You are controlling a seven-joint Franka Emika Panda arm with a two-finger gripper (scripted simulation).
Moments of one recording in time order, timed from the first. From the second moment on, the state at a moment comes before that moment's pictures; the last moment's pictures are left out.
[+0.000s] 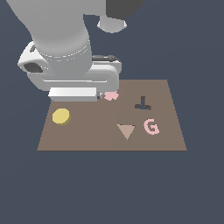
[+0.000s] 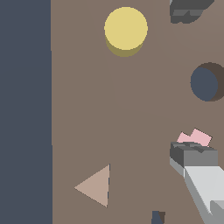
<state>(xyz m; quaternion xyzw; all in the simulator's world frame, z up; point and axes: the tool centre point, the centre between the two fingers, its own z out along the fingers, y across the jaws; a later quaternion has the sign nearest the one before) 0.008 -0.084 0.128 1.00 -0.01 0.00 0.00</state>
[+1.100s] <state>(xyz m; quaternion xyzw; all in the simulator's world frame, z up) 0.033 -0.181 0.050 1.00 0.02 0.00 0.00</state>
